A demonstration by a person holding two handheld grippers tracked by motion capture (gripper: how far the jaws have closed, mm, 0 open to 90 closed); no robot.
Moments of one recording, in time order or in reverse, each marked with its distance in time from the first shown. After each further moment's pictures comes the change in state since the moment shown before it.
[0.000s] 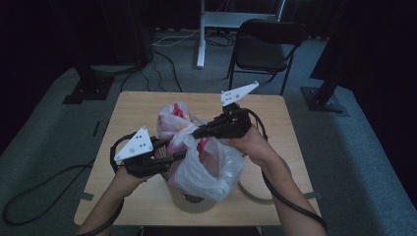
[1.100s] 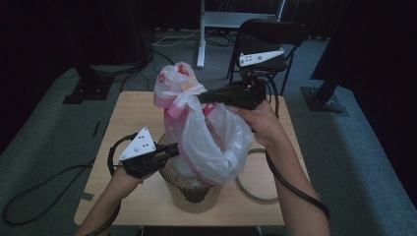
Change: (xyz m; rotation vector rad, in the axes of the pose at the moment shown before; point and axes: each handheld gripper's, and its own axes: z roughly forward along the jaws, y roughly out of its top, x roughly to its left) left arm -0.002 0.000 -0.001 0.109 0.072 0.012; right arm 0.008 0.061 -0.049 -0.175 -0.062 0.058
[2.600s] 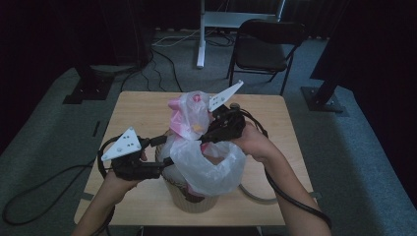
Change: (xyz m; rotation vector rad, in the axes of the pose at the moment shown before) left arm 0.003 -0.010 -0.022 -0.065 -0.011 -0.106; right arm -0.005 -0.062 0.052 0.399 0.052 -0.083
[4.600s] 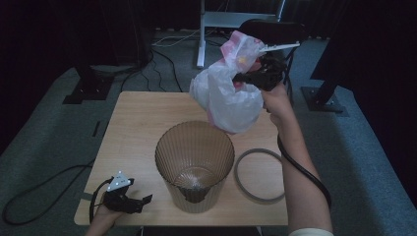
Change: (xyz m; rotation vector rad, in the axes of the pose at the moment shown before) left arm 0.040 -0.210 0.003 0.347 0.199 -0.279; right arm -0.098 -0.007 -0.112 -0.352 -0.425 0.328
